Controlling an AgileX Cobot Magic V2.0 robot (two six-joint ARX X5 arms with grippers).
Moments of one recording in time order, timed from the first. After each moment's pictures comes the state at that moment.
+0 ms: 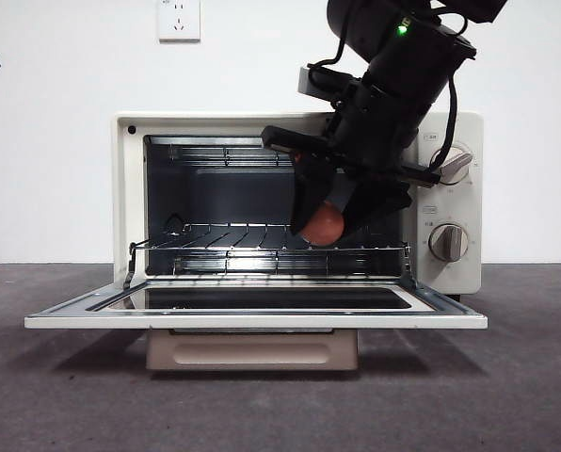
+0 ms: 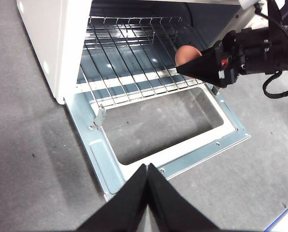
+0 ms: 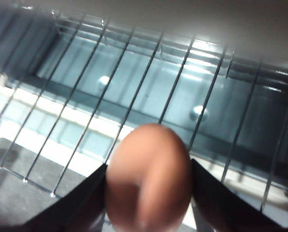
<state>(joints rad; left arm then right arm) -0.15 0.71 0.75 -0.65 0.50 -0.07 0.62 1.68 1.10 -0.19 0.01 0.32</state>
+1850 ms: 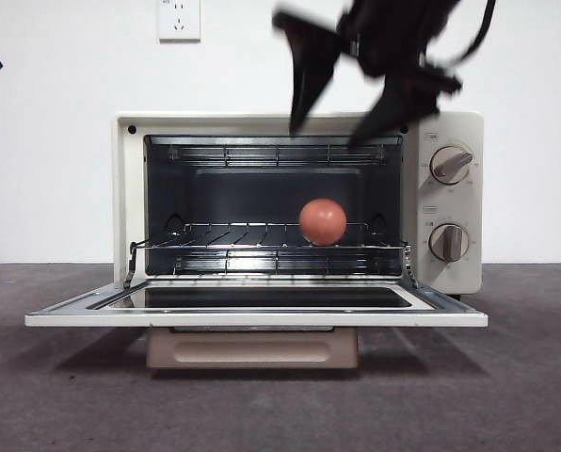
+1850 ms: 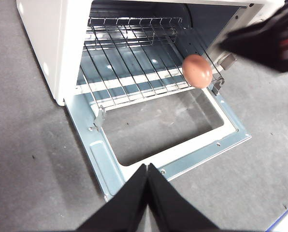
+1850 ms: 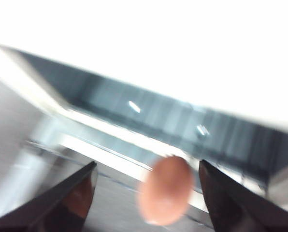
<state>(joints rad) -0.15 0.72 0.75 -0.64 0.50 -0.07 0.68 1.42 1.10 -0.29 0.05 0.32</state>
